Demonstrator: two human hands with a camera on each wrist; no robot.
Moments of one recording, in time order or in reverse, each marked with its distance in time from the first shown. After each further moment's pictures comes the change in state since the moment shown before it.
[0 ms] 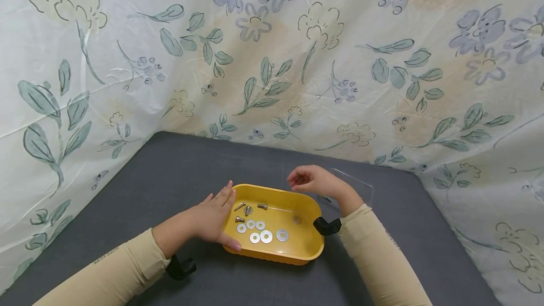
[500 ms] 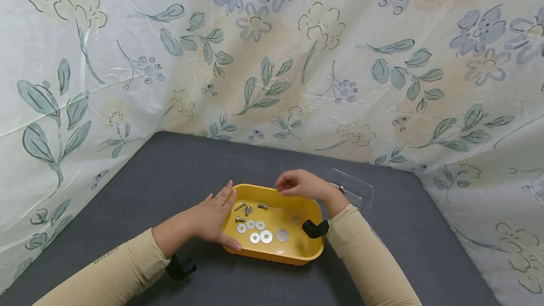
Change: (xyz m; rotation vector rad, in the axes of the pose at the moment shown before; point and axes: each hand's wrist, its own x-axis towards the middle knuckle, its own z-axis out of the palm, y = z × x) left_hand 0.000 -0.001 0.002 0.001 0.010 0.015; right_hand 0.020 -0.006 0.023 -0.025 -0.069 0.006
